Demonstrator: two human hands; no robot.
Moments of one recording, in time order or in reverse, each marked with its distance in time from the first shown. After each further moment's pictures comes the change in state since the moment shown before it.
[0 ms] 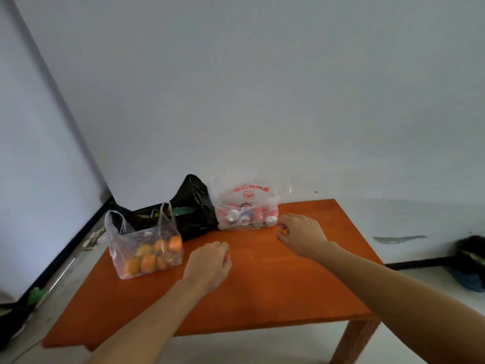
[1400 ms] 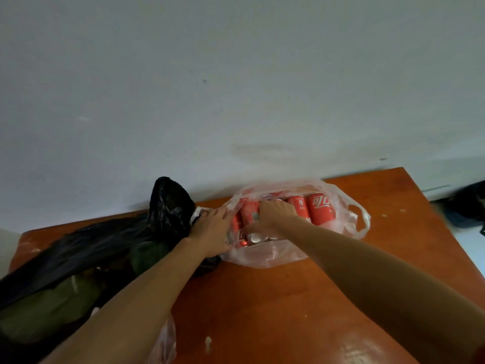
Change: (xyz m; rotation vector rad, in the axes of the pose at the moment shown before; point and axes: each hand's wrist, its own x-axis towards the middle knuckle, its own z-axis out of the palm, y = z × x) left_hand 0.391 -0.275 0.287 -0.052 -0.676 0.289; right_hand 0.429 0.012 0.313 -0.016 -0.698 0.338
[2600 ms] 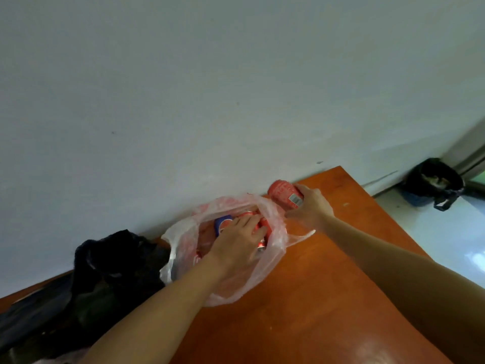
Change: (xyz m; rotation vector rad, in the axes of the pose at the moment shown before) left_hand 0.045 0.152 -0.037 0.129 0.384 0.467; right_hand -0.079 0.181 -0.034 0.596 0.406 0.419
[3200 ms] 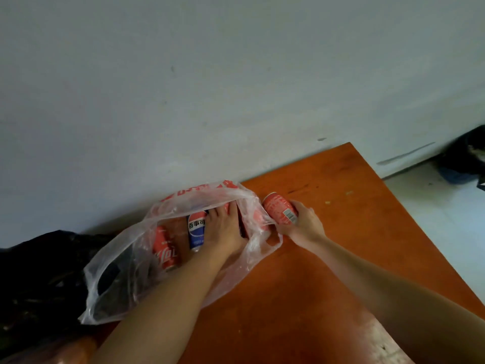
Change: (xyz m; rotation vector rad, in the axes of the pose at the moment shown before) left_hand 0.081 0.018 0.072 -0.059 -0.365 -0.715; right_hand 0.043 0.105 0.060 0.147 -0.217 0.066
